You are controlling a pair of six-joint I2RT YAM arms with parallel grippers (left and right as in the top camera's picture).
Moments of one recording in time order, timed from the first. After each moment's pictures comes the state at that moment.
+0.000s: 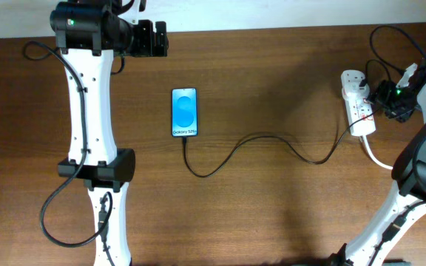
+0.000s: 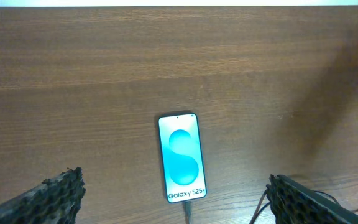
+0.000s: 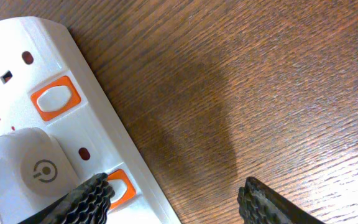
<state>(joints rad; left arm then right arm) -0.13 2.43 3.12 -1.69 0.17 -0.09 -0.51 2.28 1.78 -0.77 -0.23 0.14</state>
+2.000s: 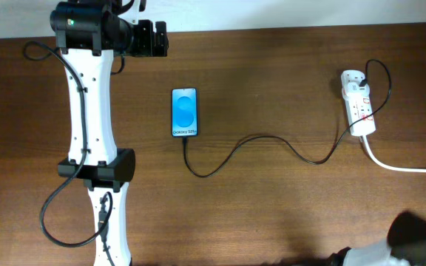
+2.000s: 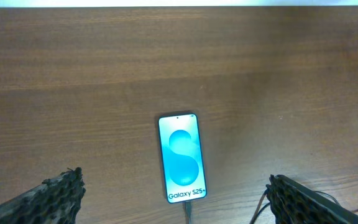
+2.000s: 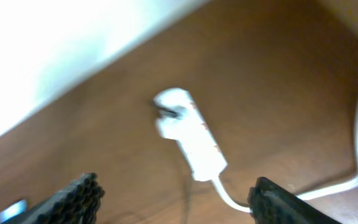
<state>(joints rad) -0.13 2.43 3.12 -1.69 0.17 -0.09 -0.52 1.68 2.13 -1.29 -0.23 0.14</state>
